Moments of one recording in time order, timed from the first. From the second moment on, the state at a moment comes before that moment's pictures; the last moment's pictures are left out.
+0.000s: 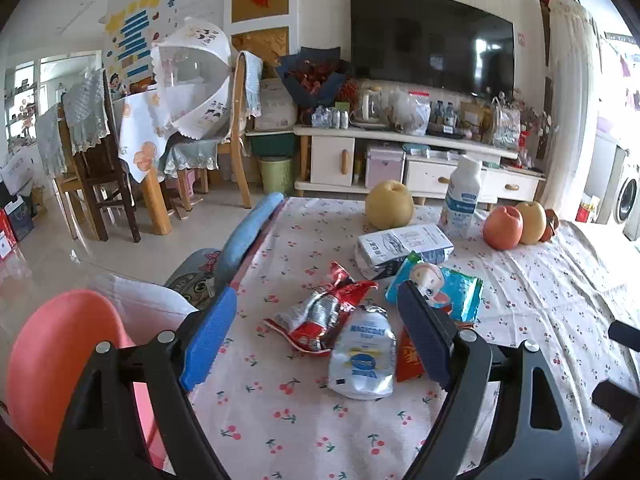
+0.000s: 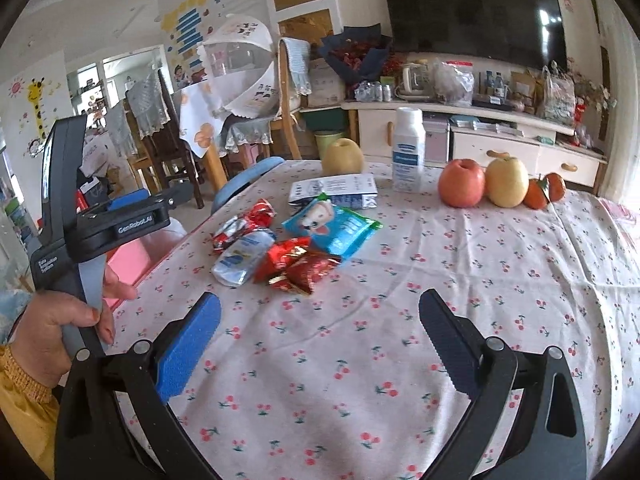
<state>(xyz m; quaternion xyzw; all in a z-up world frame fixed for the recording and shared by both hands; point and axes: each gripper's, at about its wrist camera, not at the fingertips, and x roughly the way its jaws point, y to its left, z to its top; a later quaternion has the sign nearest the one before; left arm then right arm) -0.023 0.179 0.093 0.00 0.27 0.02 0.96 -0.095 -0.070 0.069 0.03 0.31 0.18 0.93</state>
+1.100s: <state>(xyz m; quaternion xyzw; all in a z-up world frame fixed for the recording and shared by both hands) 0.046 0.153 0.026 0.00 0.43 0.02 0.90 -0.012 -0.087 0.021 0.11 0.41 0.23 0.87</state>
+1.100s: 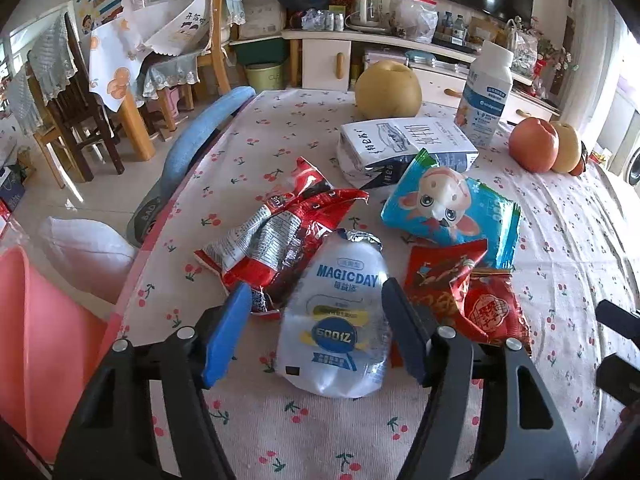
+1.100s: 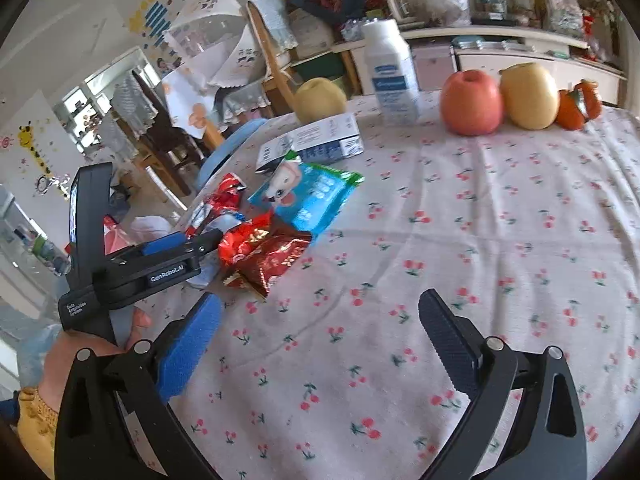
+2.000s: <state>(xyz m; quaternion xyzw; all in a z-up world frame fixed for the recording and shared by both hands) 0.033 0.081 0.013 0.06 0.45 -0.07 0.89 0.016 -0.090 0.004 0.06 0.44 0.19 0.87</state>
